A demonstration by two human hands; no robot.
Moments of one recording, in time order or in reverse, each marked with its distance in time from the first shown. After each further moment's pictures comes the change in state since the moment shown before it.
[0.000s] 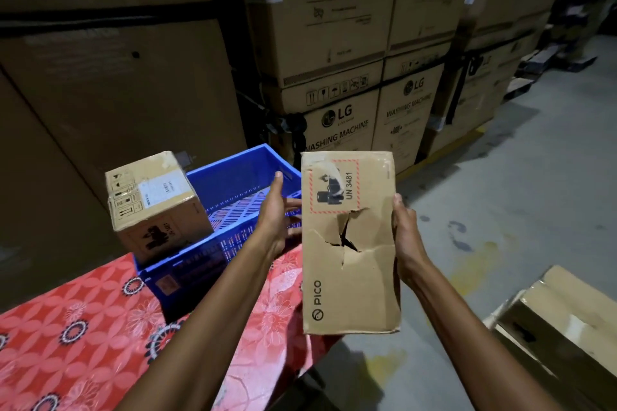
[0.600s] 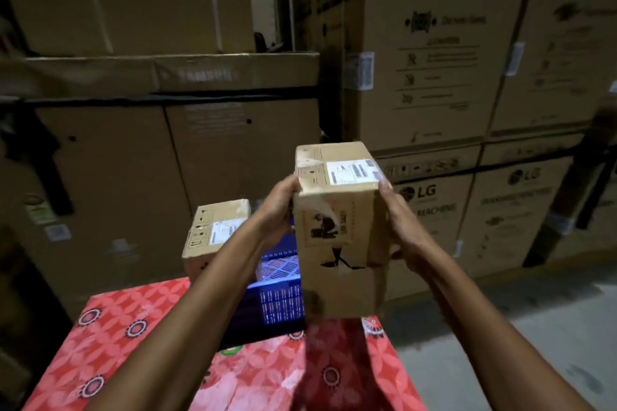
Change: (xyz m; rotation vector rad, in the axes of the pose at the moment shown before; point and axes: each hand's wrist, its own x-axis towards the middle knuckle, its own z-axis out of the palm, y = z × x) left_hand -0.031 0.138 0.003 0.110 0.099 0.337; right_hand 0.064 -0.173 0.065 -0.234 -0.622 -0.219
